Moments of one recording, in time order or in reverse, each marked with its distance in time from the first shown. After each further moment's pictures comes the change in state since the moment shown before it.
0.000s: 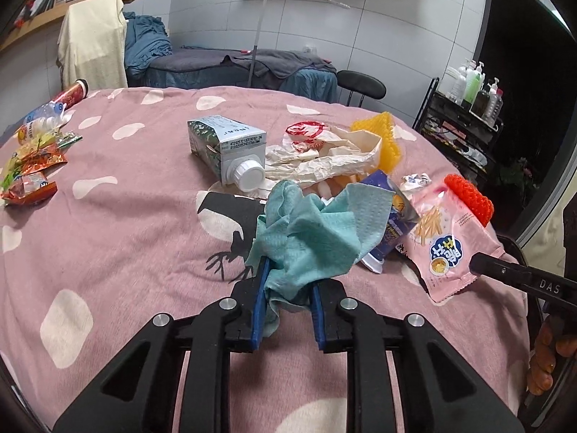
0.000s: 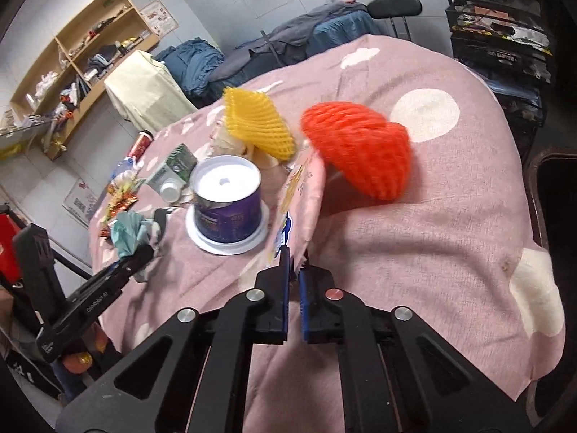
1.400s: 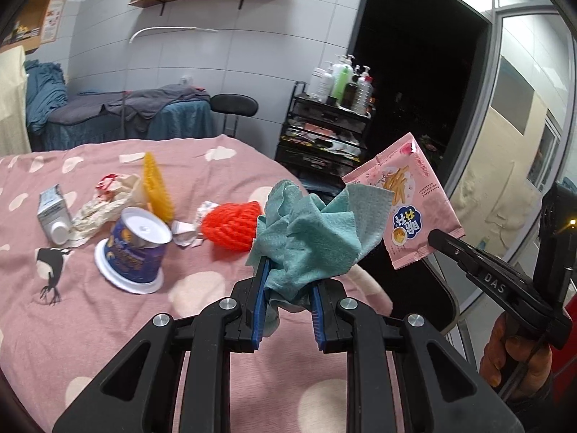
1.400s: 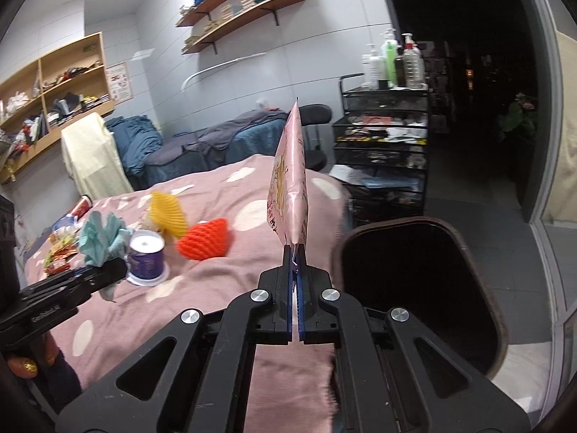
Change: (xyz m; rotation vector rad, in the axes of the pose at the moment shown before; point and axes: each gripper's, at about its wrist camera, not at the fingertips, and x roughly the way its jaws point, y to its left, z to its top) left arm -0.036 -0.163 -0.015 0.239 -0.086 -0.367; right arm -0.172 -0.074 -0.048 -0.028 -0.430 -0.370
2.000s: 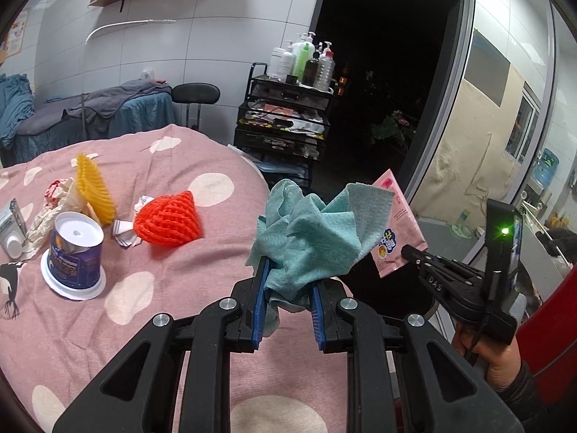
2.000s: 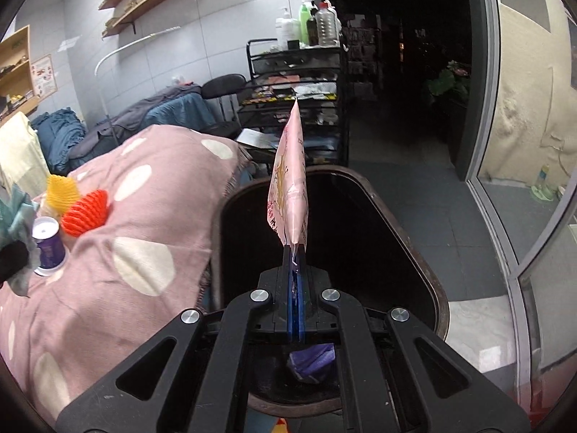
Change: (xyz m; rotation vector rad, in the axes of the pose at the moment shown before) left arm 0.029 -0.044 -0.004 0.079 0.071 -0.091; right arm 0.033 -0.078 -0.036 0.095 0.119 -0.291
